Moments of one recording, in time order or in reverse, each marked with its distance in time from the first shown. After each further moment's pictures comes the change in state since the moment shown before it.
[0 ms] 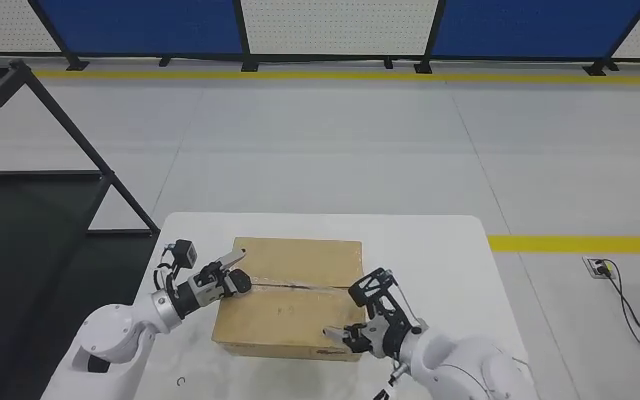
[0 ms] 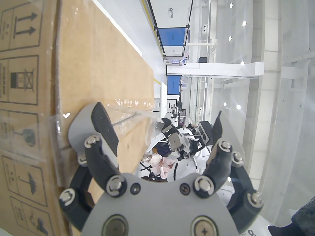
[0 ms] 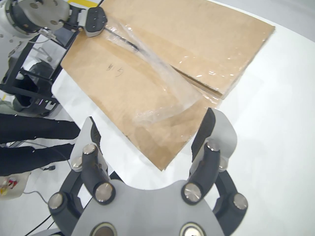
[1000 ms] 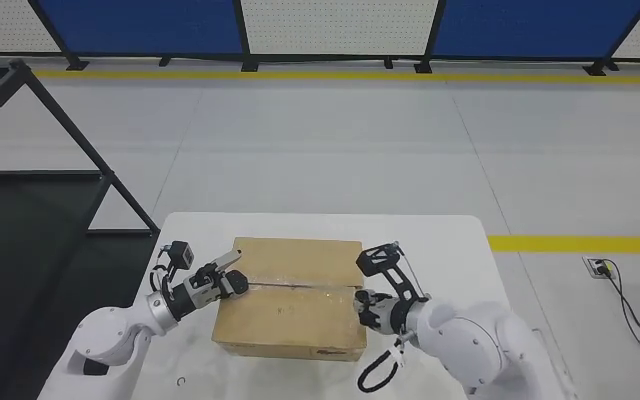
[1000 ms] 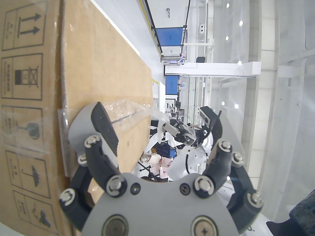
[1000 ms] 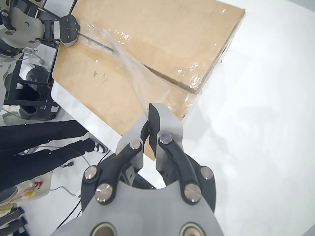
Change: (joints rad) left arm 0.016 0.010 -0.015 -0.003 -0.022 -0.017 -0.011; right arm 0.184 -0.037 0.073 0.068 0.158 0.120 0.315
